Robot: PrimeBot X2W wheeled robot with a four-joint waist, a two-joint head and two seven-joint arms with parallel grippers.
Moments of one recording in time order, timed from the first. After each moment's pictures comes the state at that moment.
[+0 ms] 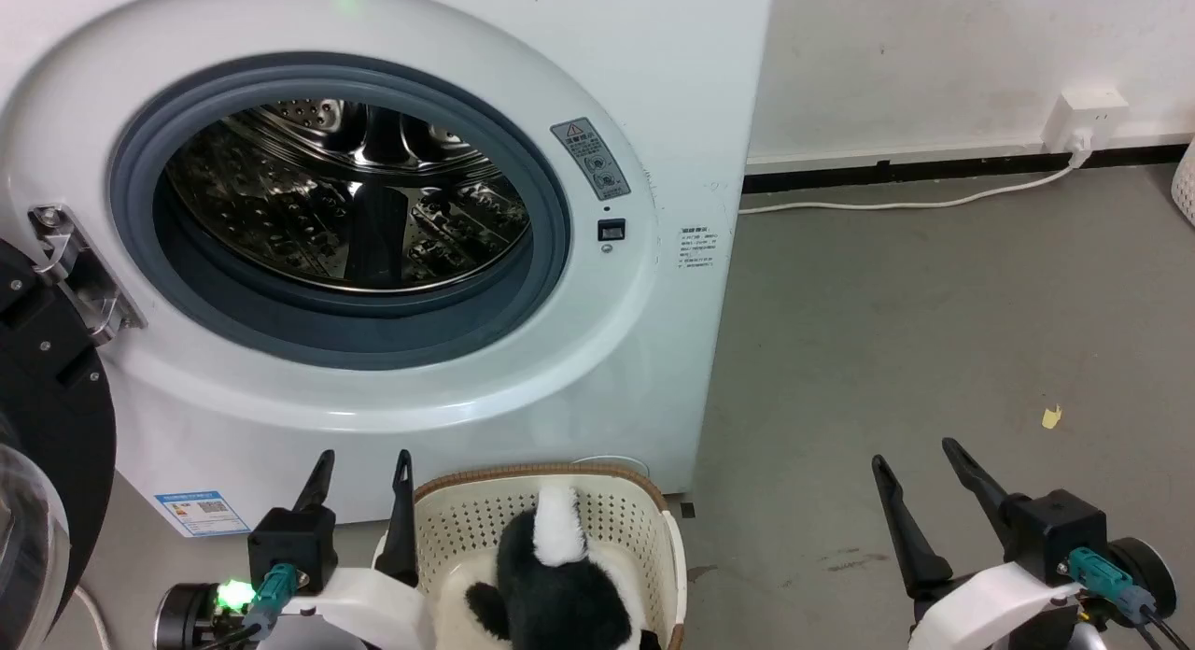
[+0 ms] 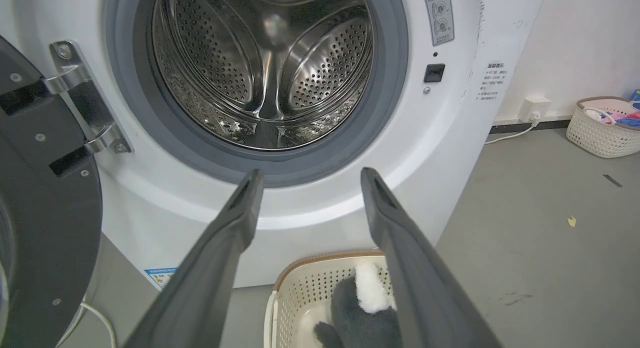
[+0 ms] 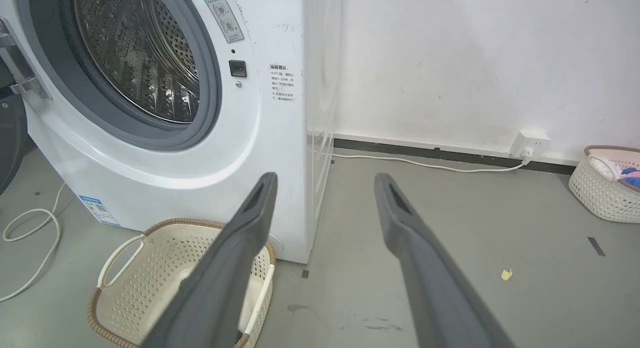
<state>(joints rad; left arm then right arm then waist) 0.02 0.05 -0.02 0.01 -0.02 0.01 -0.01 0.01 -0.05 0.00 0.01 0.02 0.13 -0.01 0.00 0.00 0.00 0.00</state>
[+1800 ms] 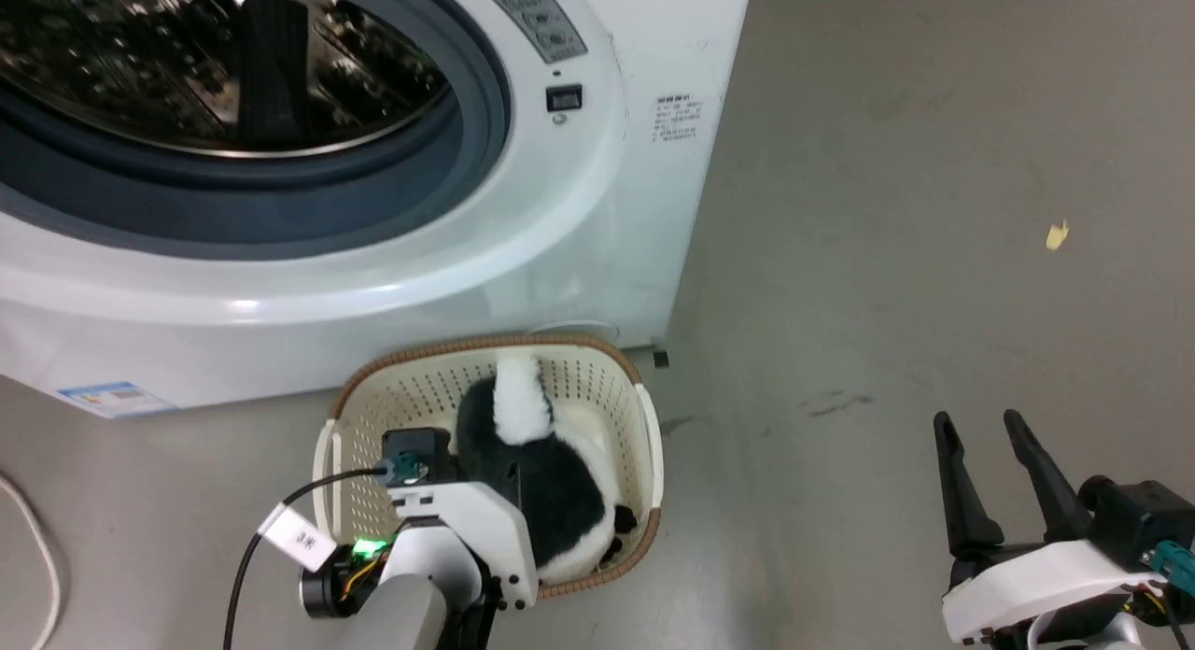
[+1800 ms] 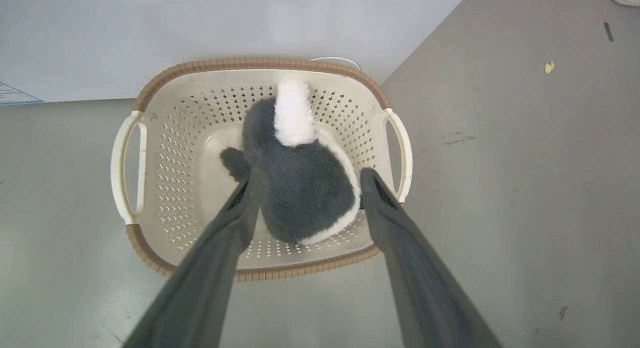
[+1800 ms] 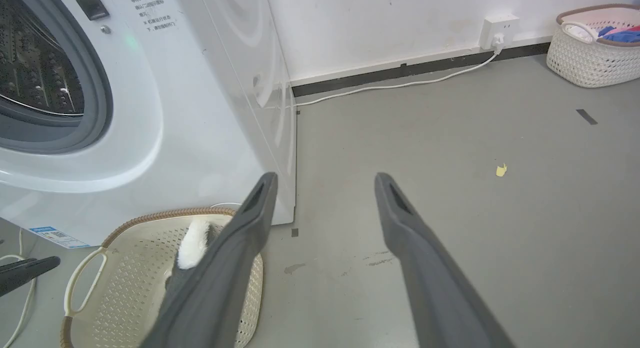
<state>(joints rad) -0.31 0.05 -0.30 0.50 -0.37 0.19 0.18 -0.03 -0.05 -0.06 0.08 0.21 0.13 -0.12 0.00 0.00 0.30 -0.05</state>
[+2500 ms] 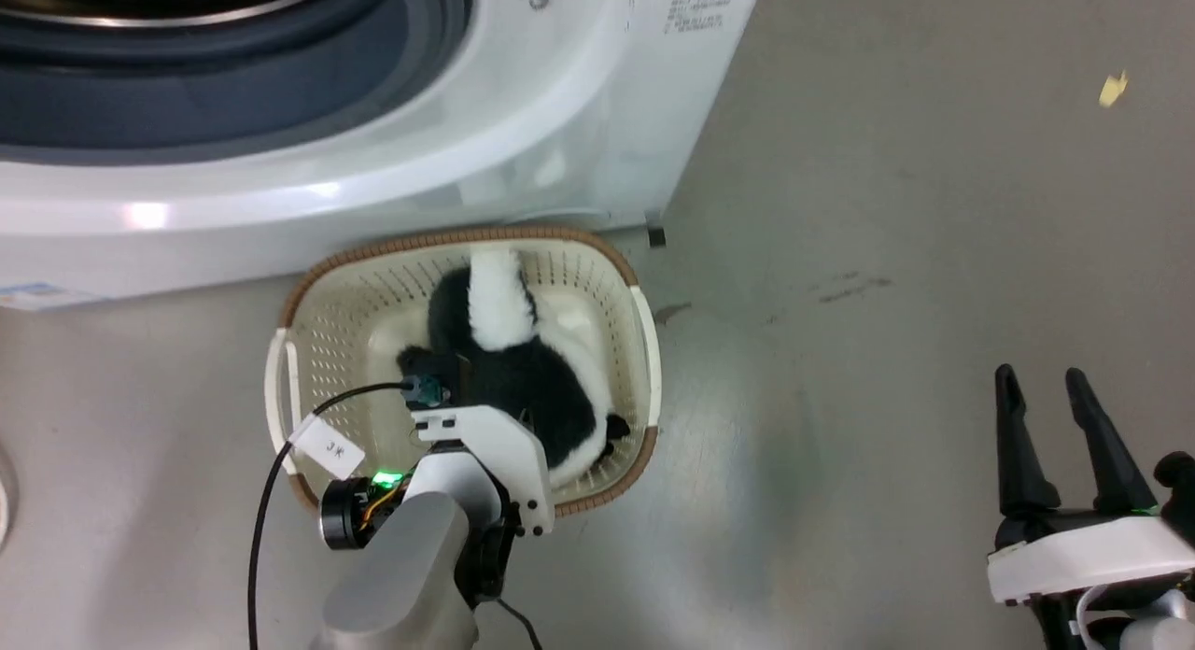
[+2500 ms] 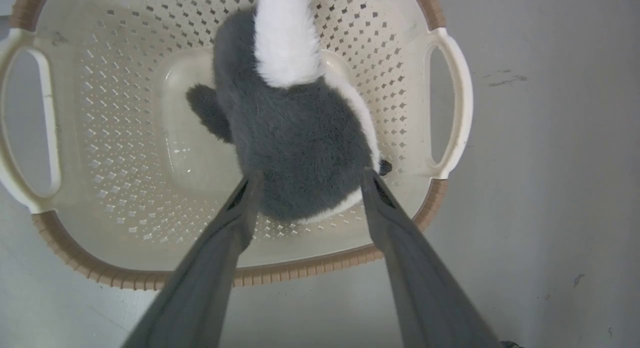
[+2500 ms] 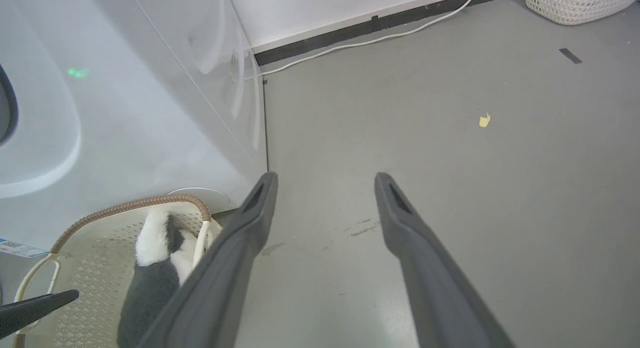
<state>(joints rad) -0.52 0.05 -0.41 0.70 -0.50 0.25 0.18 -0.07 -0.07 -0.10 0.05 0.29 0.13 -0.16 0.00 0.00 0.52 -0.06</state>
